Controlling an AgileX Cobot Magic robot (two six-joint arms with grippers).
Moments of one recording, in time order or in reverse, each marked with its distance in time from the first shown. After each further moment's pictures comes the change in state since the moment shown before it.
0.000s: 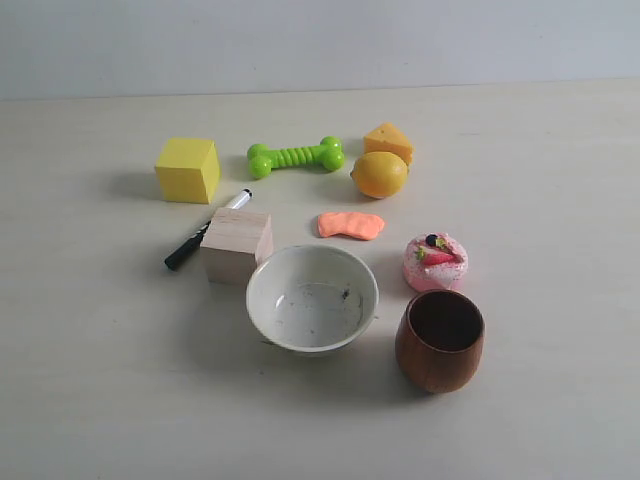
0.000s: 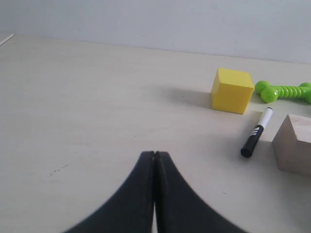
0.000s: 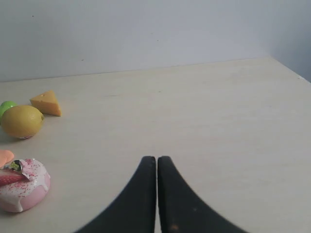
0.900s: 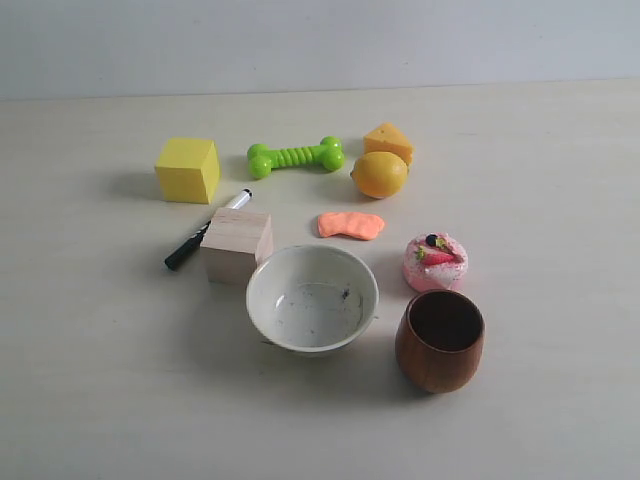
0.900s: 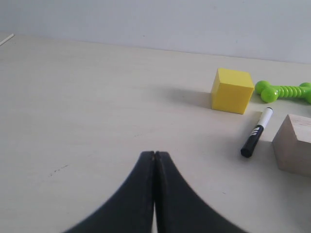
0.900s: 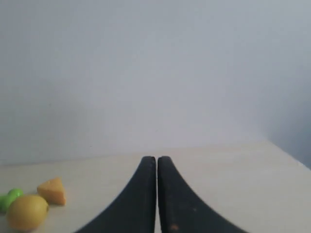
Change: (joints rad) left arm 0.000 0.000 0.000 0.000 0.000 0.000; right arm 0.000 0.000 0.000 0.000 -0.308 0.000
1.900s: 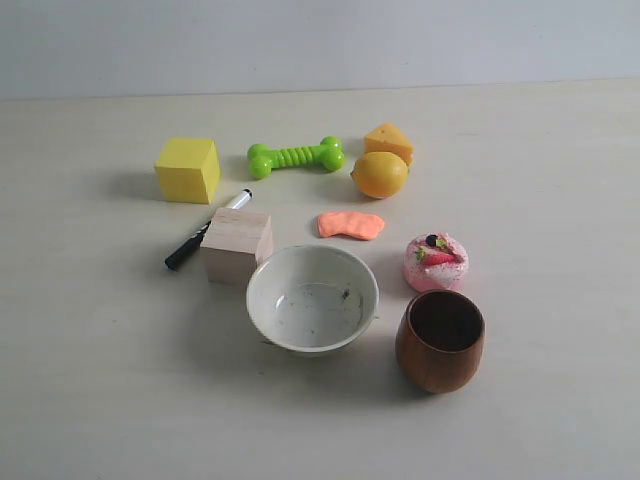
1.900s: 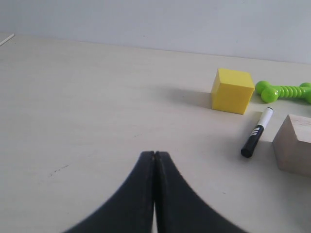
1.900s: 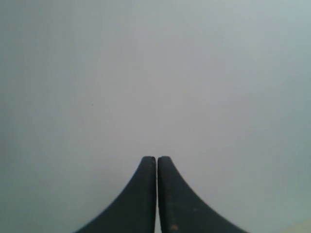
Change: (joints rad) left arm 0.000 0.000 0.000 0.000 0.000 0.000; right arm 0.000 -0.002 -0.312 0.034 0.024 0.293
